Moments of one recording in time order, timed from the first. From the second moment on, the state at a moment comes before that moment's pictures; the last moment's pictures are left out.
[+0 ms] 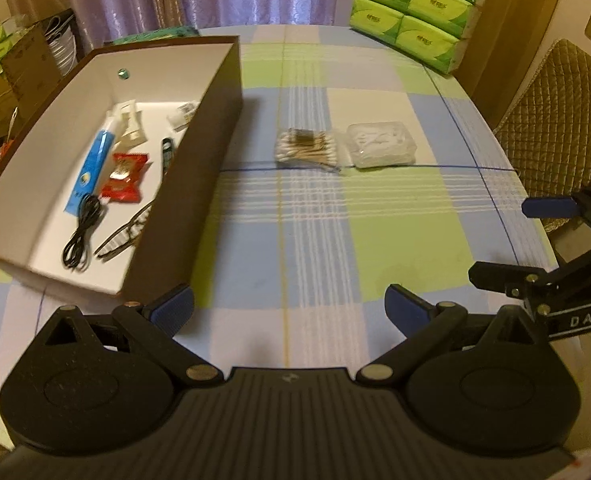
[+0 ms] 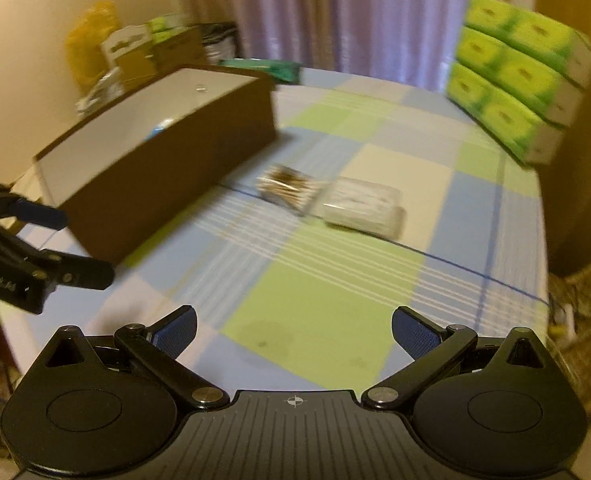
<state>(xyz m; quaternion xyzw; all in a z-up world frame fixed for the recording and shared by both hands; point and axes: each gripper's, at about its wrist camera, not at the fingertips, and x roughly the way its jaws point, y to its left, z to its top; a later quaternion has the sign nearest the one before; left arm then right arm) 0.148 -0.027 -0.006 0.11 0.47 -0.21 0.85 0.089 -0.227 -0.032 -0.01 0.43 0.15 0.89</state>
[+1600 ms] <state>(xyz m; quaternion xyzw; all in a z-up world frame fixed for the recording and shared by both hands) 0.300 -0.128 -0.113 0.17 0.51 -0.18 0.82 0.269 -0.252 -0.108 0.06 0.47 0.10 0.88</state>
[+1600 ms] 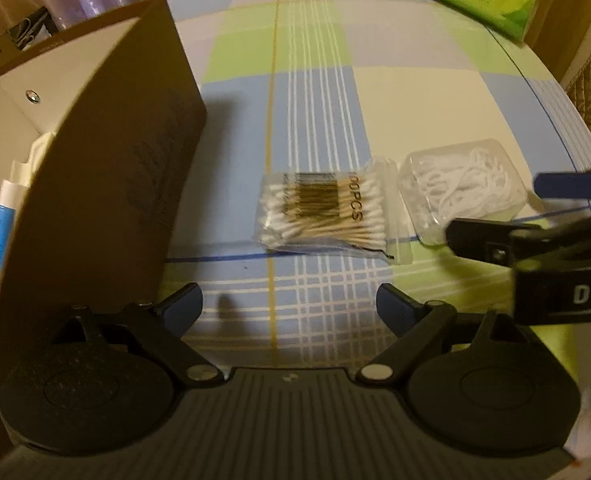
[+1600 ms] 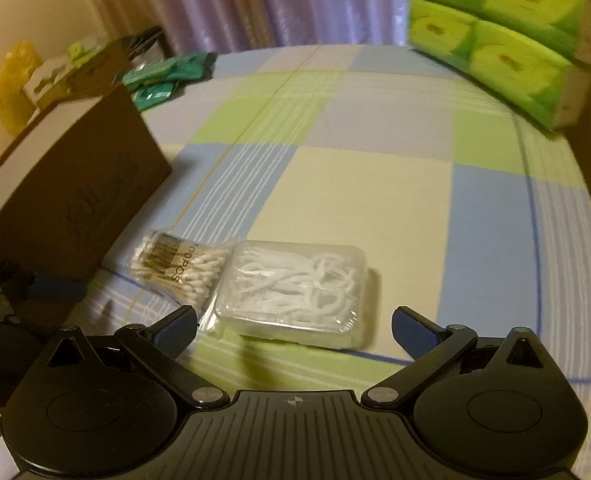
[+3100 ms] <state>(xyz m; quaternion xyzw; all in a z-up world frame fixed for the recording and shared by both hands) 0.326 -0.133 -0.115 0.12 0.49 -0.22 0.84 0.297 -0.284 -0.126 -0.10 0.42 0.16 0.89</state>
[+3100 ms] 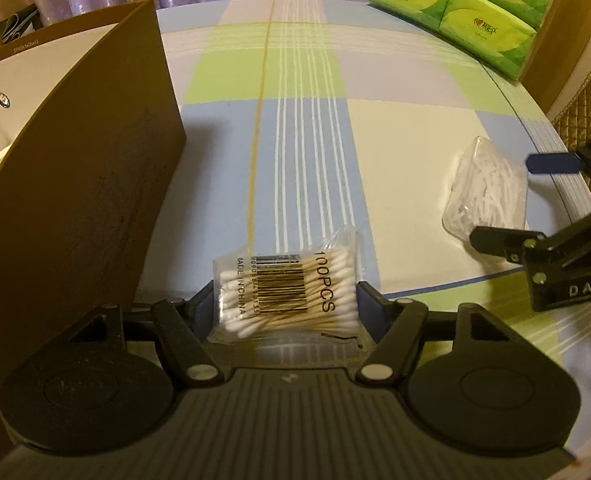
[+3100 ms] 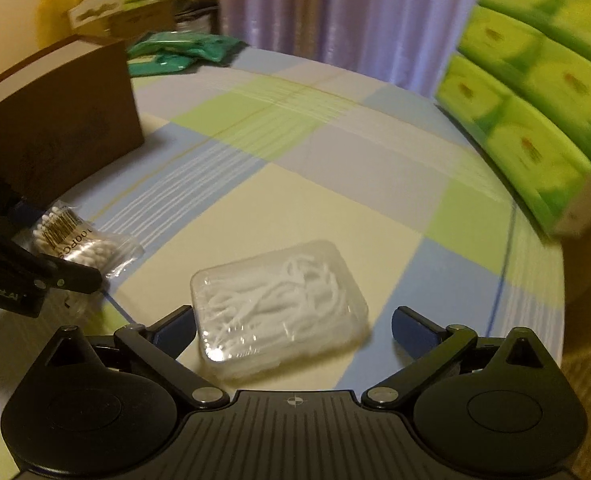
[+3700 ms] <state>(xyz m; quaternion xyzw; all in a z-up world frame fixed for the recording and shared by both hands) 0.305 -0.132 -0.107 0.13 0.50 -0.24 0.82 0.246 -0.270 -0.122 -0.08 0.46 0.15 0.87</state>
